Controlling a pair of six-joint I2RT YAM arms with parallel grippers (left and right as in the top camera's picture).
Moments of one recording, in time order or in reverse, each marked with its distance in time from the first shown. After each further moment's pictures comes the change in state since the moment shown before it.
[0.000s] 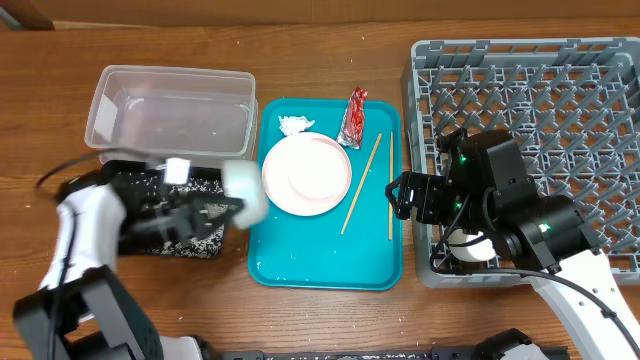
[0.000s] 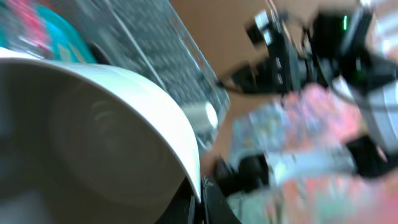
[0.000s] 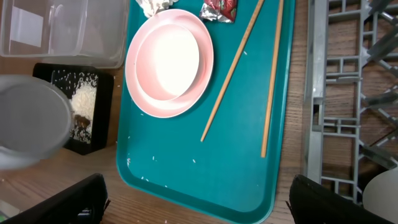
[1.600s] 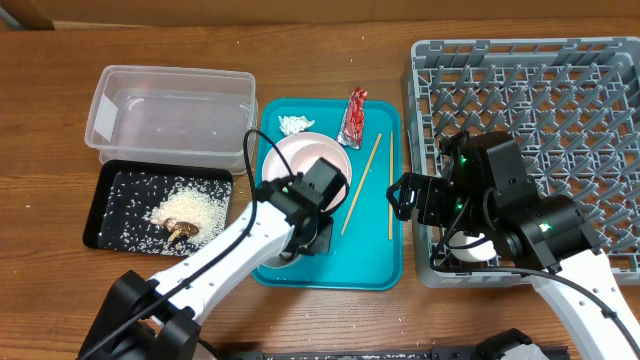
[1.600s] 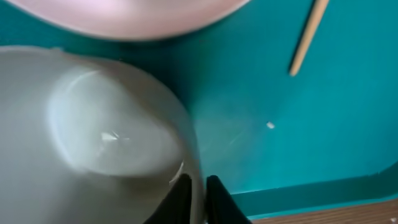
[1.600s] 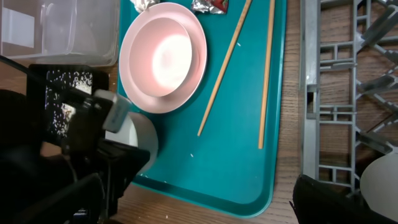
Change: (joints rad) left arm -1.017 -0.004 0.012 0.780 -1.378 -1.848; right arm -0.006 0.000 0.000 -0.030 0.002 0.027
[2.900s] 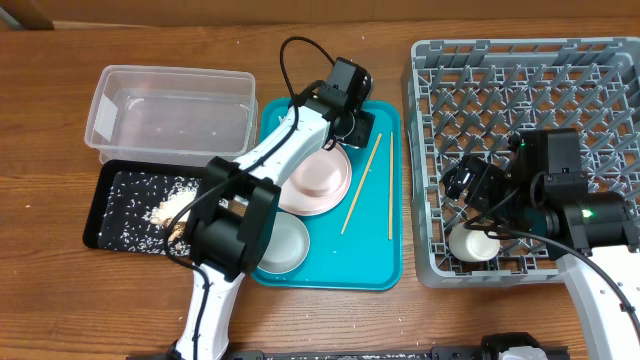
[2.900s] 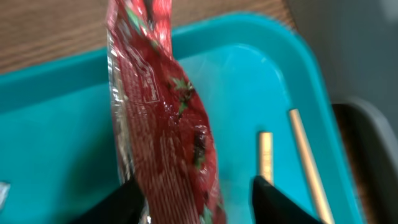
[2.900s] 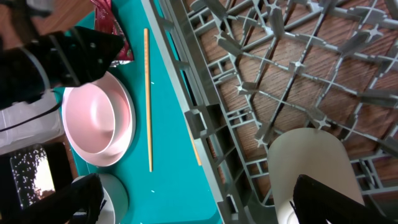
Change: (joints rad) left arm 0.159 0.673 0.738 0.341 0.098 0.328; right arm -0.303 0.002 0.000 -0.094 0.049 0.037
